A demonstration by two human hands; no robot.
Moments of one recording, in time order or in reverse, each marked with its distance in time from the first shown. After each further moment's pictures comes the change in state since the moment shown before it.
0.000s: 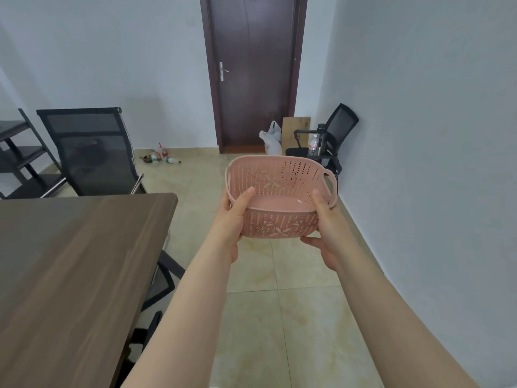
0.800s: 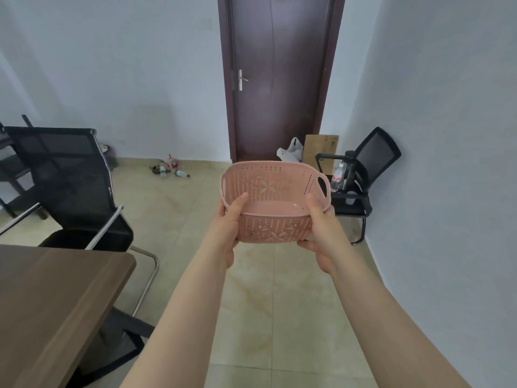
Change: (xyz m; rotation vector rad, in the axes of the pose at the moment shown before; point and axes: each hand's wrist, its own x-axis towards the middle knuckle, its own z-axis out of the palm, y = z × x) left_hand 0.358 0.067 0.137 -0.073 0.180 0.019; right_hand 0.397 -0.095 0.012 -0.030 -0.104 0.054
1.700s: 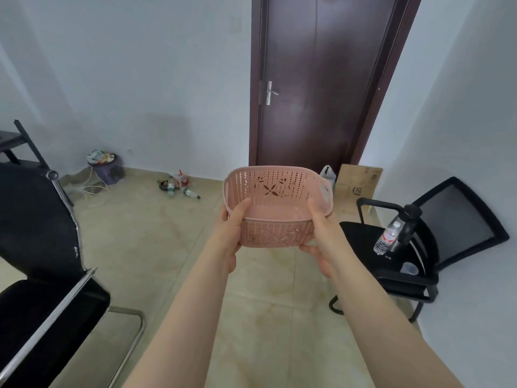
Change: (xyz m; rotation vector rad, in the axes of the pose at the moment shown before) left_hand 0.436 0.128 0.034 -0.066 0.070 -0.004; right_hand 0.415 -0.108 0.175 -0.027 -0.143 -0.032
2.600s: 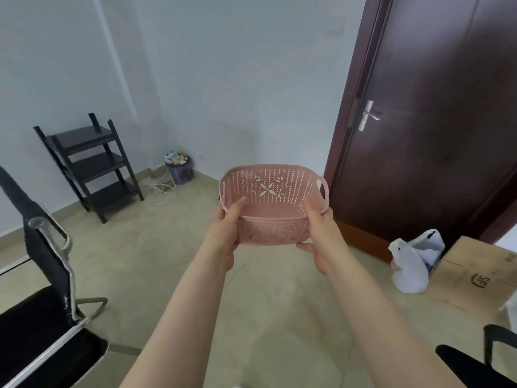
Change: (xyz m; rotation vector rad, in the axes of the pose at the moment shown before) left_hand 0.380 0.124 0.021 -0.134 0.414 0.115; right_hand 0.434 -0.071 0.161 -0.139 -0.302 0.121
